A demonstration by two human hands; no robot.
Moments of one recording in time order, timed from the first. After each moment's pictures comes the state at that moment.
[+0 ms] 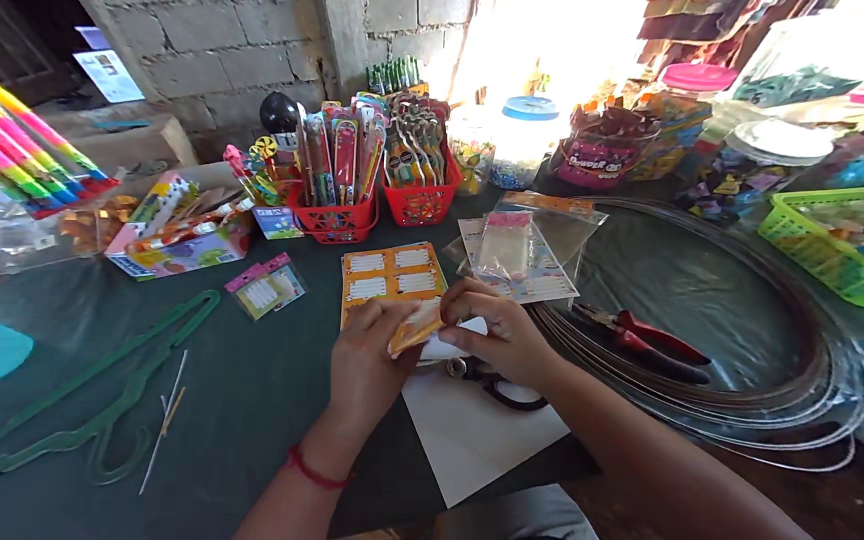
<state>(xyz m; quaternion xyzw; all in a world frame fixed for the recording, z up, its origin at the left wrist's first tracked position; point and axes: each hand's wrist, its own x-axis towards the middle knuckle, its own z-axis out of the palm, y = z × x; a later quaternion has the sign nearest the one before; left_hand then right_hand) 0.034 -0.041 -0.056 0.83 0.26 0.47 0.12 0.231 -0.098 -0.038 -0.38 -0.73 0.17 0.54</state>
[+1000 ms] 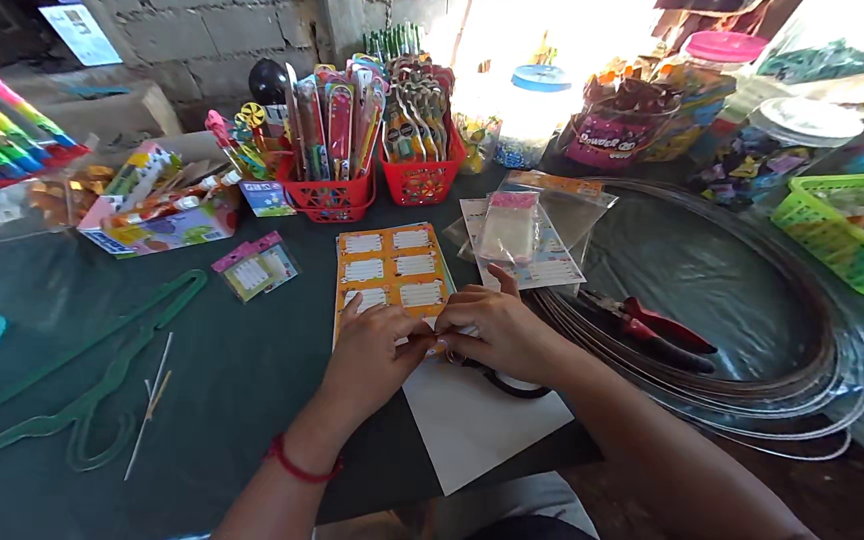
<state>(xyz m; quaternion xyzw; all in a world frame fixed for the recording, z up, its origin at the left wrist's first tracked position) 0.027 -0.044 -0.049 0.89 0.27 0.30 0.19 0.234 -0.107 -0.033 -0.52 -0.80 0.12 0.28</state>
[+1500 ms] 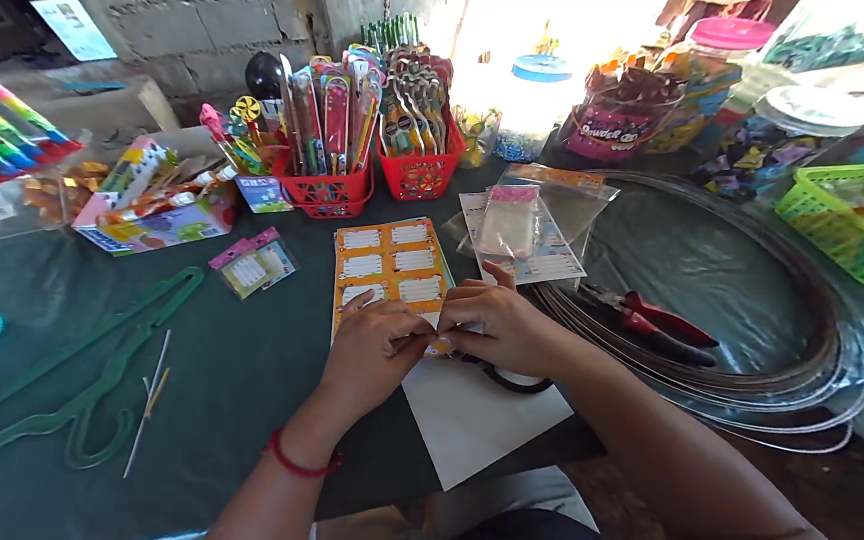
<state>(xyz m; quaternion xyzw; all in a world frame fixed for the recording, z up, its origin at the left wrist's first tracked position) 0.026 -0.041 -0.052 0.89 0.23 0.35 0.20 0.240 -0.105 -0.030 -0.48 -0.82 0.14 0.29</state>
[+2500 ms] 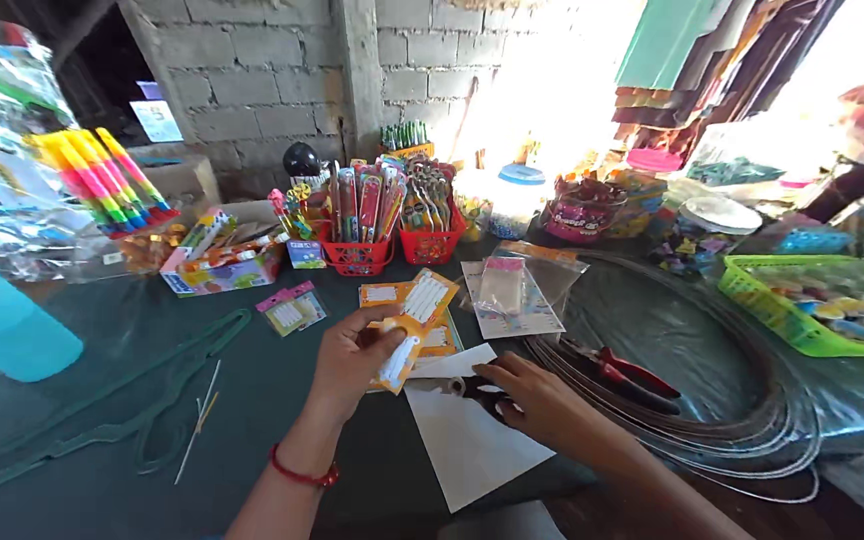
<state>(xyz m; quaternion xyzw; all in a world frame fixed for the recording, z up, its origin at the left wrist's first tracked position) -0.002 -0.048 -0.001 0.64 0.23 0.52 0.52 0.244 -0.168 -0.037 -0.60 -0.77 0.03 0.22</state>
